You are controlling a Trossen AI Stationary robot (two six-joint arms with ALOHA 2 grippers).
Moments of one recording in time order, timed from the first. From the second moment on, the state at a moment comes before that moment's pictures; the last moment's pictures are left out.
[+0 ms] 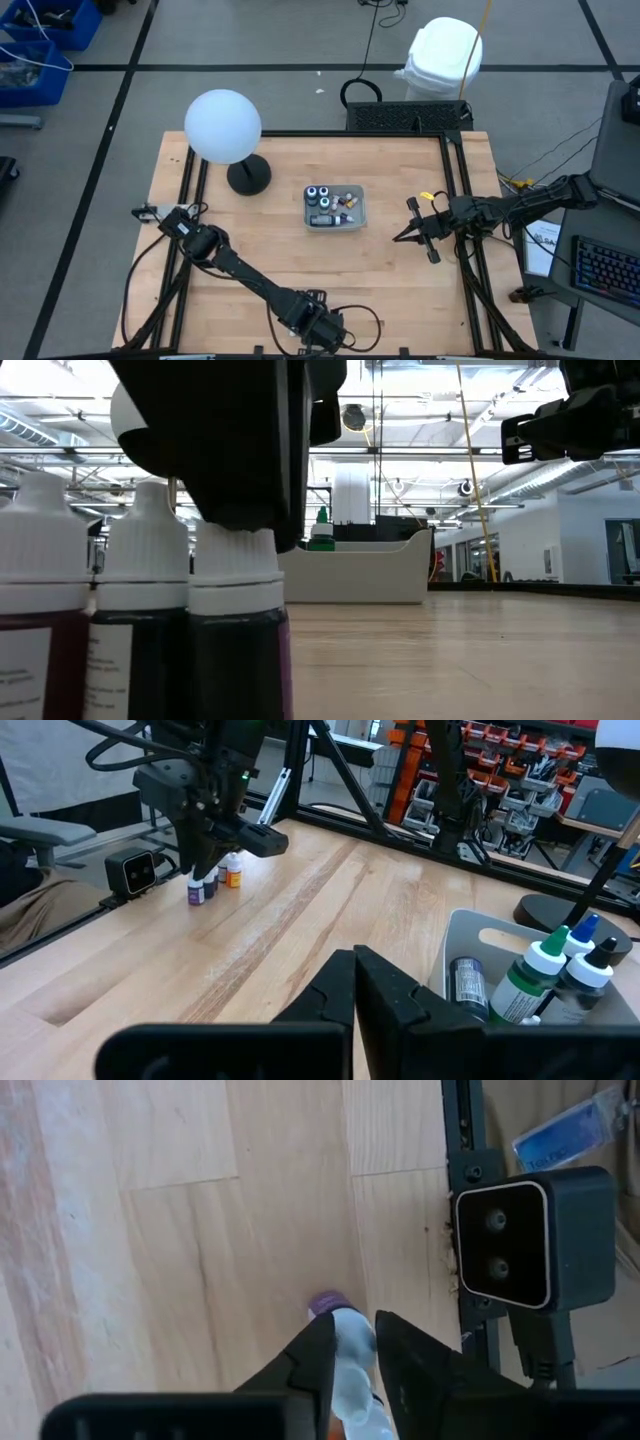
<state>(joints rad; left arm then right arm) -0.57 2.36 2.05 -0.92 0.05 -0.47 0.17 0.53 0.14 0.24 -0.15 -0.18</state>
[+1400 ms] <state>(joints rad) -0.48 2.35 2.29 -1.14 -0.08 -0.21 0.17 0.53 0.14 0.24 -0.15 -0.18</state>
